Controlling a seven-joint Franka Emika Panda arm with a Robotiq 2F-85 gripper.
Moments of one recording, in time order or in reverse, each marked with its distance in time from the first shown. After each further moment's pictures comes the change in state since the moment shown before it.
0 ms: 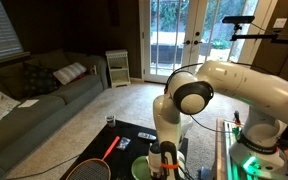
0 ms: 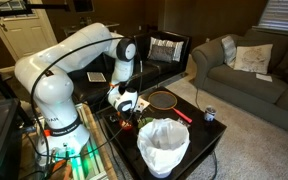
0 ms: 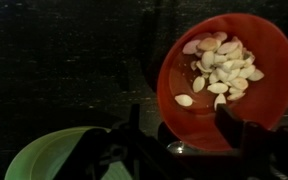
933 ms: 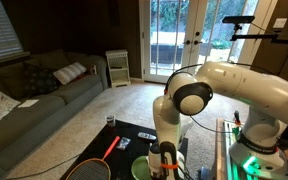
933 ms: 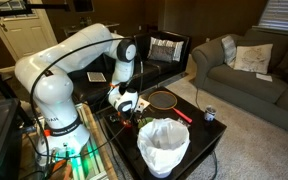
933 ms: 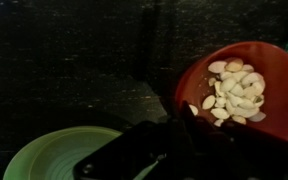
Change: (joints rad) arm -0.009 0.010 0.005 0.011 0.000 0.008 0.000
